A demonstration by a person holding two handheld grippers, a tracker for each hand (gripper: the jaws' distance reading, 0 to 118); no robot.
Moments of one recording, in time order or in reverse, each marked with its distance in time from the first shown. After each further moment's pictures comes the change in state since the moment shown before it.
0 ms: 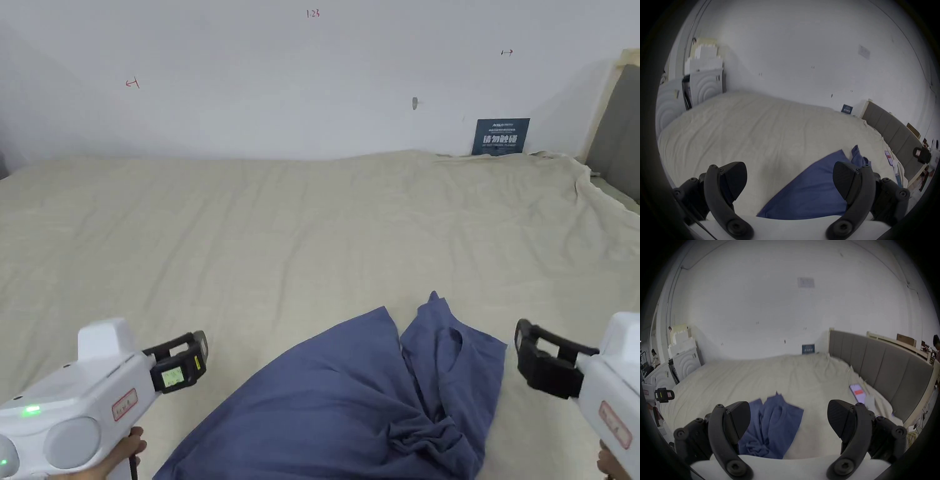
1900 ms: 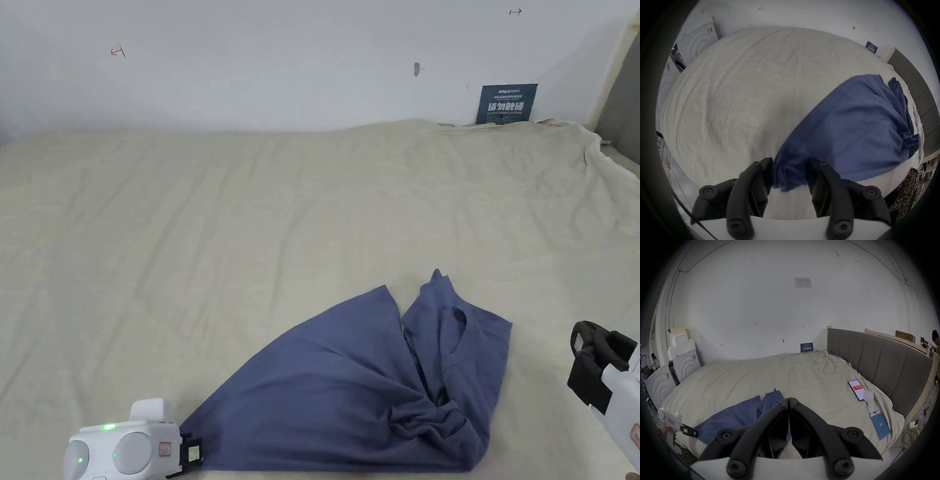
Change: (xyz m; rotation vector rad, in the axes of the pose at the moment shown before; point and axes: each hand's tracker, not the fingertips) left arm -0.036 -0.129 -0.110 -0.655 0.137 -0.041; right arm 0.001 -0.026 -0.002 -0.060 0.008 -0.025
